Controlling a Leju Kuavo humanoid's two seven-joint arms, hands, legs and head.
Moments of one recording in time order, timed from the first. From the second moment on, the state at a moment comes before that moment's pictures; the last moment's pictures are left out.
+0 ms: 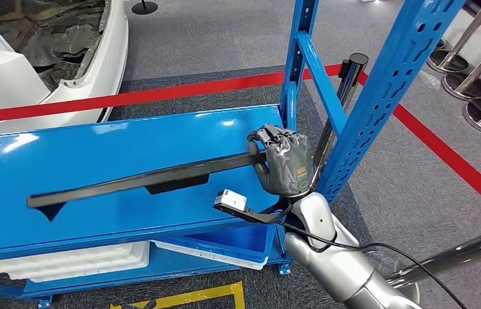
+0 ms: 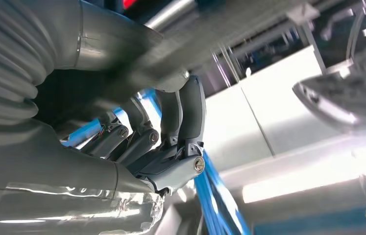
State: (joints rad) left arm -0.14 -0.04 -0.83 -0.29 0.95 0.30 -0.44; right arm -0.37 -0.11 0.64 -1.45 1.16 -0.69 0.12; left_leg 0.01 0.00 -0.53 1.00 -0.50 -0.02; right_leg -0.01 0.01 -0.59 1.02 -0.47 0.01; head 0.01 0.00
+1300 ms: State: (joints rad) left arm -0.14 -0.04 -0.87 -0.29 0.94 0.29 -0.44; right arm -0.18 -0.16 0.65 -1.89 1.26 -0.69 0.13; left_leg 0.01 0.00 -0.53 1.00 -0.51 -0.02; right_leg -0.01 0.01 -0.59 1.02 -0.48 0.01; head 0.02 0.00
